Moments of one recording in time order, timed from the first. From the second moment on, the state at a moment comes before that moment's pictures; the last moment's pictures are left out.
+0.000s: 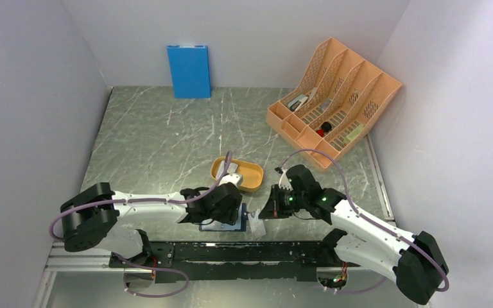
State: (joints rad) left arm -1.17 1.40 0.68 -0.23 -0.22 -0.73; right arm 0.71 0.93 0.46 -0.36 -0.46 0.76
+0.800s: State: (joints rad) left arm -1.17 1.47 0.68 -0.21 -0.30 -0.78; right arm 0.78 0.93 0.45 -0.31 -0.43 0.80
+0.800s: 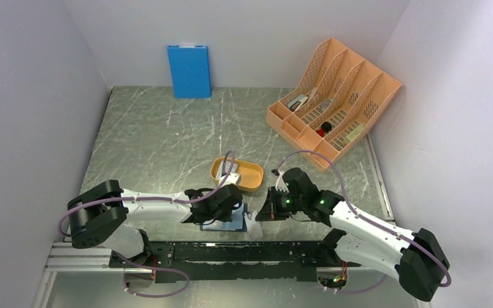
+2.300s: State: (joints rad) left arm -1.17 1.43 0.61 -0.13 -0.32 -0.85; right arm 0.82 0.98 0.33 -0.15 -0.46 0.93
